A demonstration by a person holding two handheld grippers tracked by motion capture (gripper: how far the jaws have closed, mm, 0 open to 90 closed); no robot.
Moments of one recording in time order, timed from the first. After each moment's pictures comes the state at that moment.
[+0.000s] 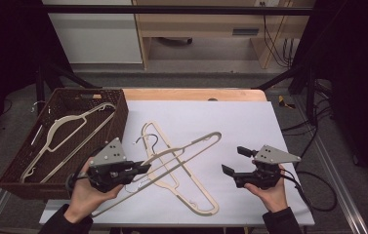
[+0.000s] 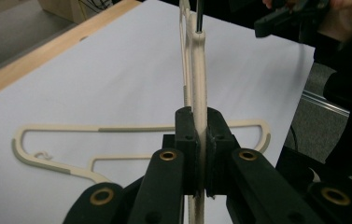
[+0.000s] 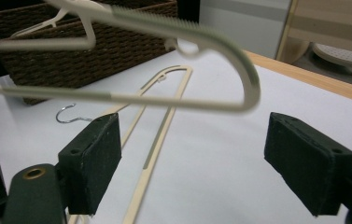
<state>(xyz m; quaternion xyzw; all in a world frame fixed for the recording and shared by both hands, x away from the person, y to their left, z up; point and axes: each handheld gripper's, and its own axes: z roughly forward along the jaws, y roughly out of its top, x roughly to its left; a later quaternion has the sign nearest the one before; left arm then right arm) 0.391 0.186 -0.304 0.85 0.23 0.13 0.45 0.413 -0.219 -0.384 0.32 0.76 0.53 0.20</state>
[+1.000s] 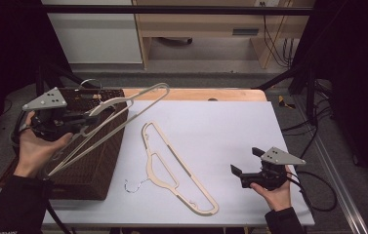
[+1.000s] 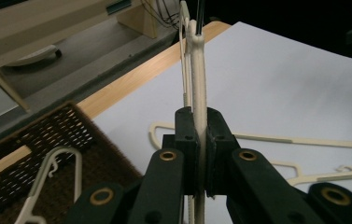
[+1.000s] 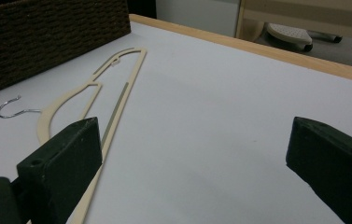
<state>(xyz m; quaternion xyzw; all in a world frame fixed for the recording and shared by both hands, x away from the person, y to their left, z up) 0.471 0.307 -0.250 0.82 0.30 0.21 0.45 0.416 -0.237 -0.401 0.38 0.74 0.50 0.23</state>
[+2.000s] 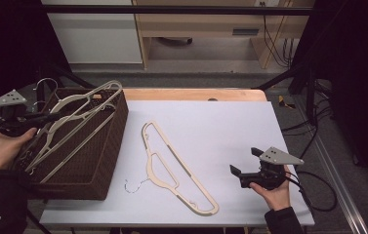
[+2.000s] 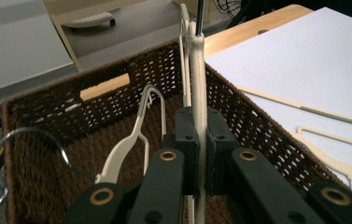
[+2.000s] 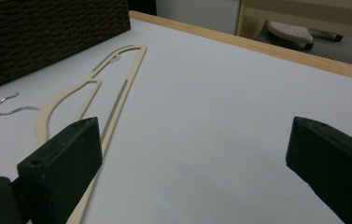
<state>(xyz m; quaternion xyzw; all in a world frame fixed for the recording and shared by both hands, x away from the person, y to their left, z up) 0.500 0.418 -0.293 0.78 0.40 0.24 0.42 0.418 -0.235 -0.403 0.38 0.75 0.49 0.23</state>
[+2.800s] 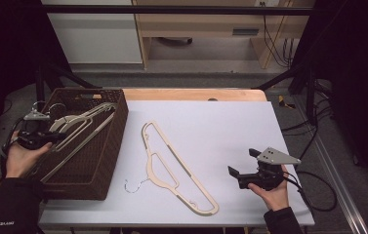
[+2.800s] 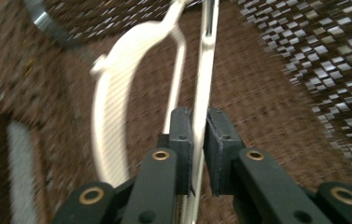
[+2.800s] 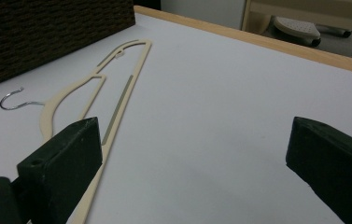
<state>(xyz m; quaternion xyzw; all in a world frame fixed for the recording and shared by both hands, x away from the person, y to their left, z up) 0.514 0.419 -0.367 0.78 0.51 0.22 0.29 0.419 -0.231 -0.406 0.38 0.75 0.49 0.22</state>
